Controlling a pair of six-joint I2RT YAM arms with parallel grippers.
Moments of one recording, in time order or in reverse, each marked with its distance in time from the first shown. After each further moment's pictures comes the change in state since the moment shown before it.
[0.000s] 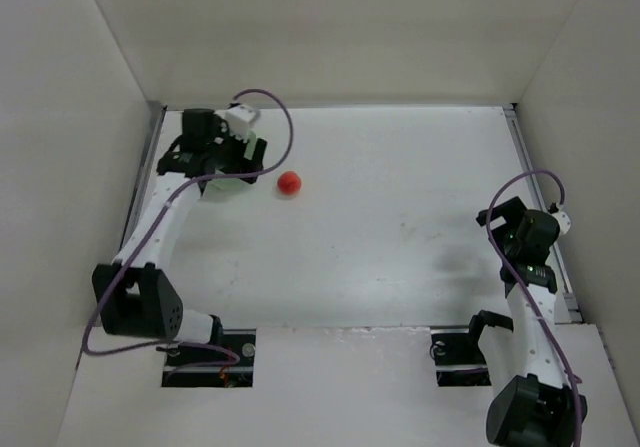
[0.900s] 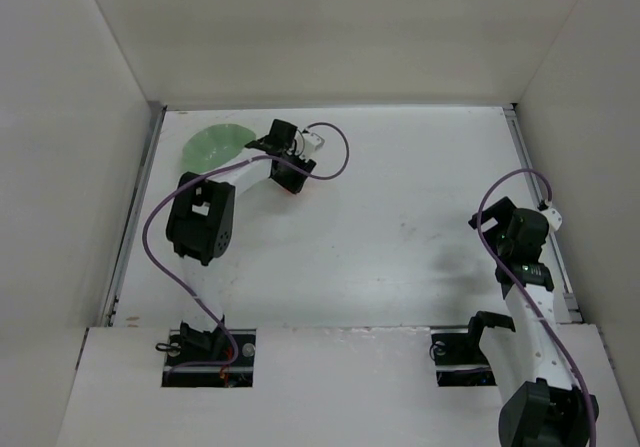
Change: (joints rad) left arm -0.312 0.653 0.224 0.062 -0.215 0.020; right arm 0.108 0.000 0.000 -0.026 0.103 -0.038
